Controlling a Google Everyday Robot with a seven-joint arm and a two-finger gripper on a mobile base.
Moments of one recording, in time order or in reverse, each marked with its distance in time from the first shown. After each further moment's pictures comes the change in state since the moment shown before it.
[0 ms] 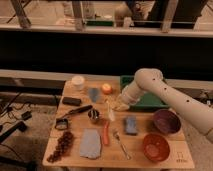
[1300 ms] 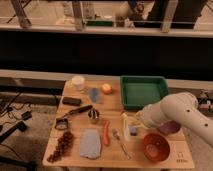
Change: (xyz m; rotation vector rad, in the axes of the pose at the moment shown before) arm 0.062 0.118 -0.066 0.184 0.055 0.136
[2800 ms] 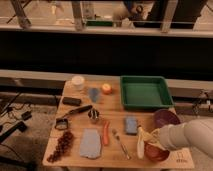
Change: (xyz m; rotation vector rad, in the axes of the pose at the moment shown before) arm 0.059 0.063 -0.022 0.042 0.020 0.181
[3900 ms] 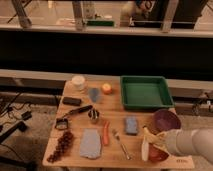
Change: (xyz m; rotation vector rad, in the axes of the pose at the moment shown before) arm 0.017 0.007 -0.023 0.092 0.006 -0.003
